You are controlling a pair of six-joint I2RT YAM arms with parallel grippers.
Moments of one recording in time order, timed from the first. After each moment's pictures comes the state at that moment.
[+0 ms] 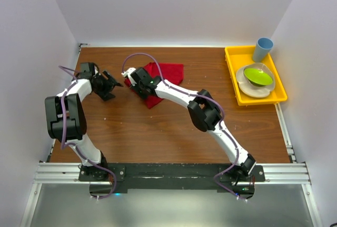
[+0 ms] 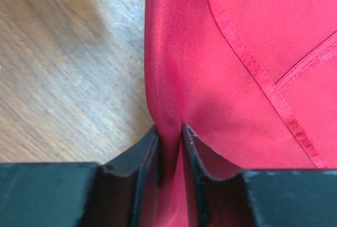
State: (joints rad) left arm 0.16 1.74 1.10 -0.37 0.36 -0.74; right arm 0.88 2.51 2.17 -0.52 0.13 -0.04
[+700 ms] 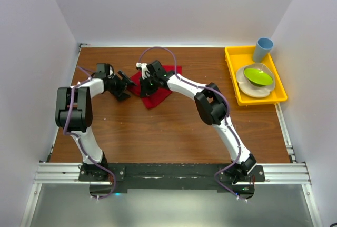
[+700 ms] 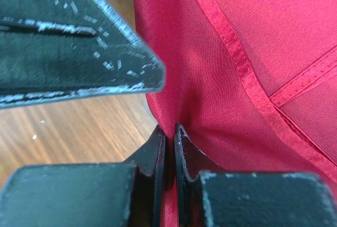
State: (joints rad) left arm 0.03 1.88 1.11 -0.22 0.46 -0.86; right arm 0.74 2.47 2.04 -0.38 -0.36 0.20
